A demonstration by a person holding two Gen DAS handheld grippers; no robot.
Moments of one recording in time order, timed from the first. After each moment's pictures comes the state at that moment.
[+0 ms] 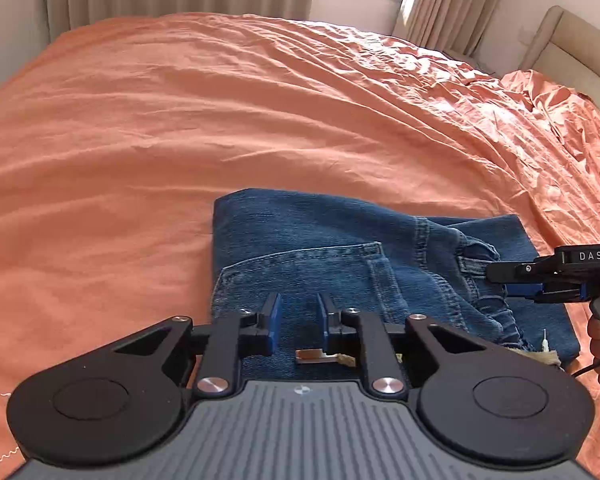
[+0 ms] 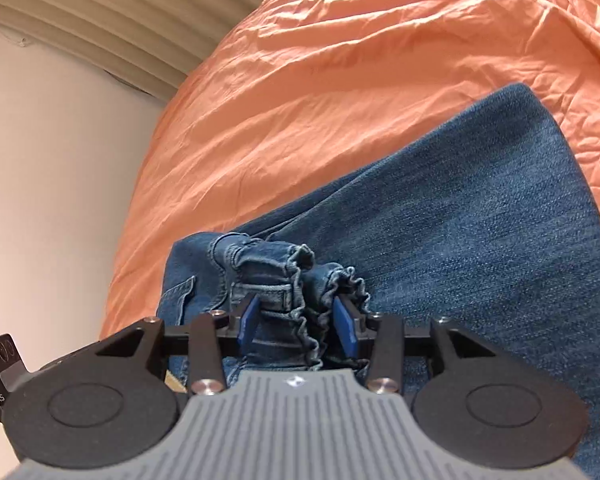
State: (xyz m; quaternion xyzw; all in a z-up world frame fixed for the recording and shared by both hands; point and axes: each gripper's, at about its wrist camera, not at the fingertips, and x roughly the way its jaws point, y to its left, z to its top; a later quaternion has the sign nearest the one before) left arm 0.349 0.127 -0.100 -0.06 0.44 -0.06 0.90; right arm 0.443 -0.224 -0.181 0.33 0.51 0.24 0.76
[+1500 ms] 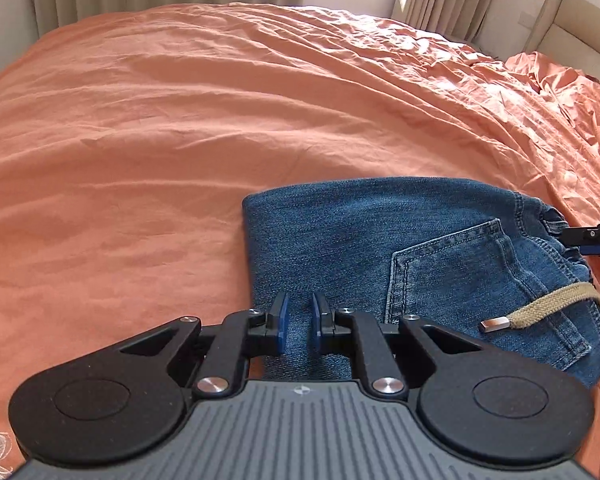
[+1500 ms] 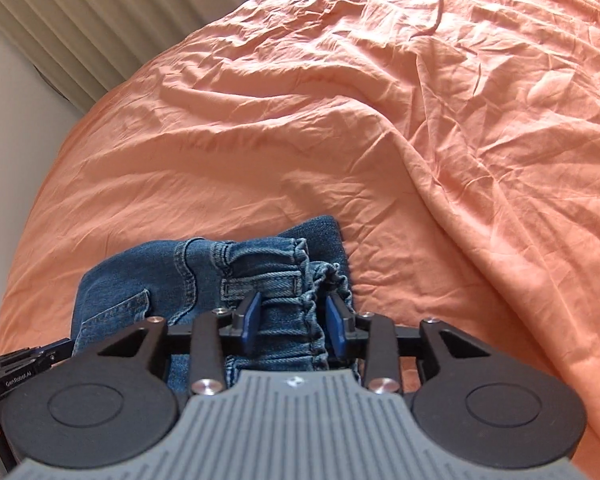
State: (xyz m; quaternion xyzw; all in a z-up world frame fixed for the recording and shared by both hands) left arm 0.373 0.089 -0.132 -0.03 0.44 -0.06 0.90; right arm 0.448 -0.321 -0.137 0.17 0.48 0.12 0.85
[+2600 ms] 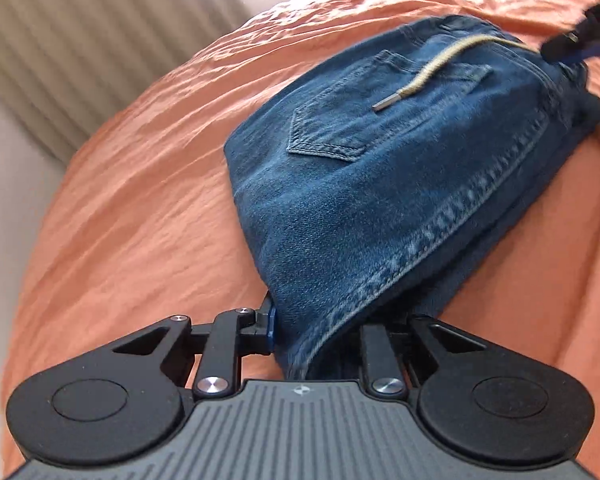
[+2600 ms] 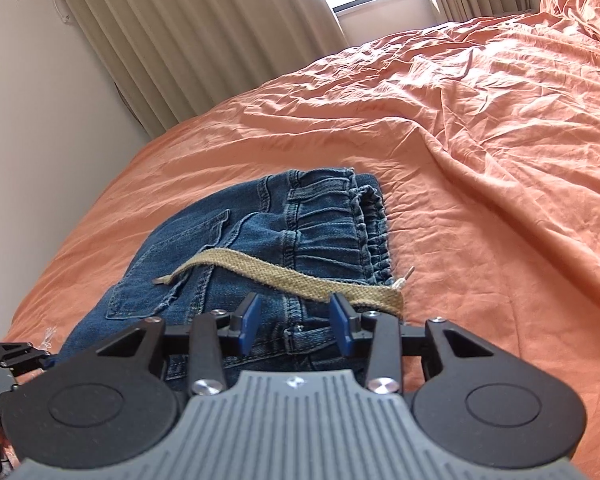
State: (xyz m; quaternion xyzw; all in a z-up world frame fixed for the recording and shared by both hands) left arm 0.225 0.000 -0.153 0.29 0.40 -0.02 0.87; right arm 0.319 -0.323 -0.155 0.17 0.37 0.19 0.89
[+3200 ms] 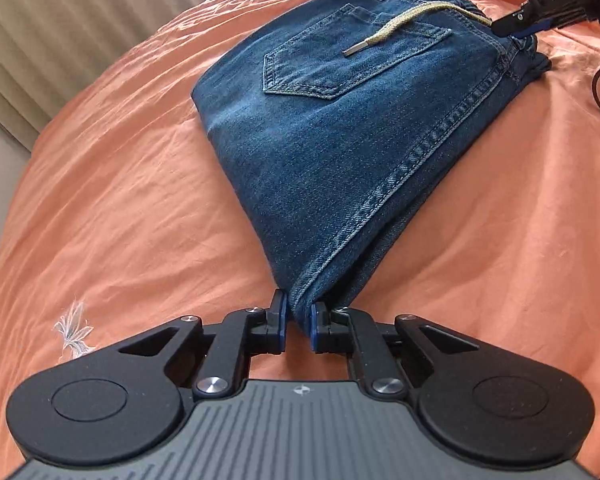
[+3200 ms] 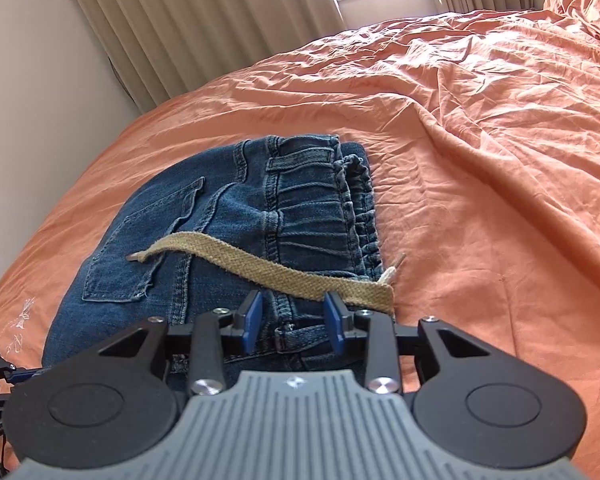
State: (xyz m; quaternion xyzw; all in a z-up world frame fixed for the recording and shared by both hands) left arm 0.204 0.024 -0.159 0.24 0.46 -0.07 0.85; right arm 0.322 -0.317 -0.176 0.13 0.39 0.18 0.89
